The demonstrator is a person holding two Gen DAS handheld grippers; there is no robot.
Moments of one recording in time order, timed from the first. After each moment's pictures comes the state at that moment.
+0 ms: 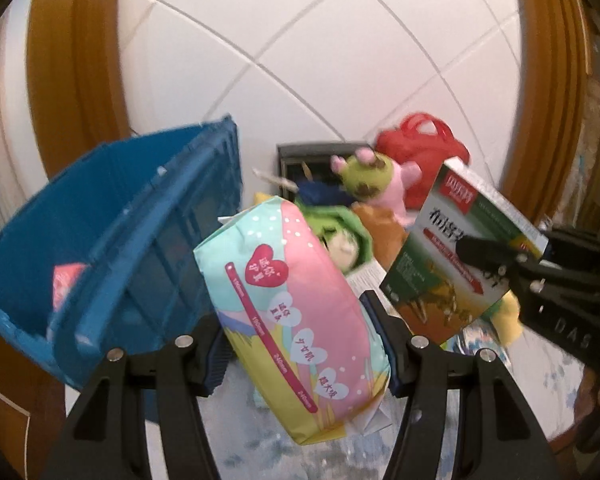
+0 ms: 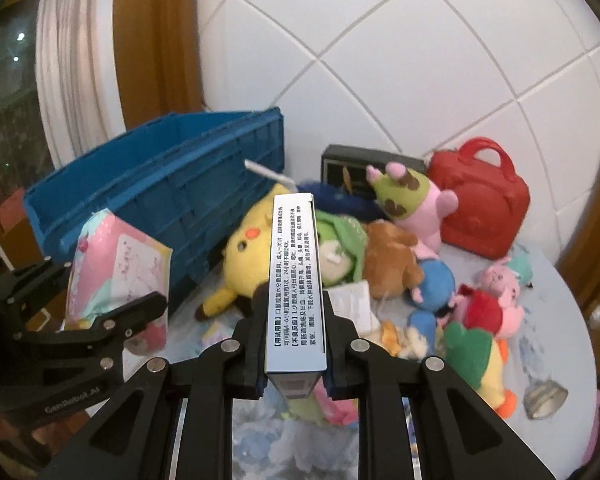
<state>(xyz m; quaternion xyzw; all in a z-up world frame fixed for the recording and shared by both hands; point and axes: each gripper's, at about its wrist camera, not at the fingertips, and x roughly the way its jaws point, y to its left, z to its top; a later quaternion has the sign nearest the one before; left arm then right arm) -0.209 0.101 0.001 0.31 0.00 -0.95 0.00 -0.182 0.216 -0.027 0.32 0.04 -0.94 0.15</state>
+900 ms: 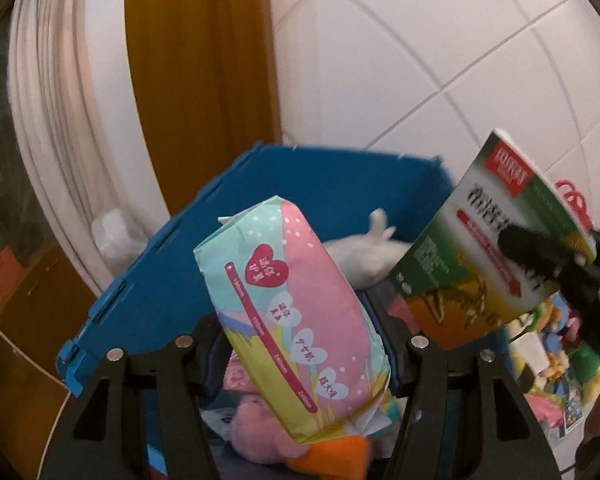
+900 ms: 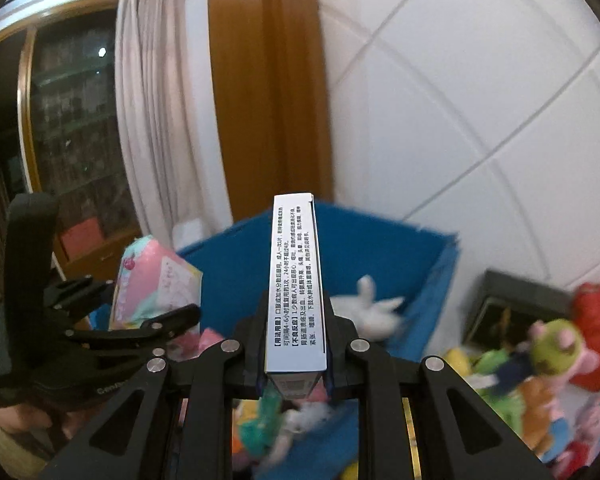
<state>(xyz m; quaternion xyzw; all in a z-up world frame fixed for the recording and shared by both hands) -0.279 -0.203 0.049 0.33 0.04 -0.93 0.15 -0.316 -0.068 0.051 0.26 0.04 -0.91 0.31</state>
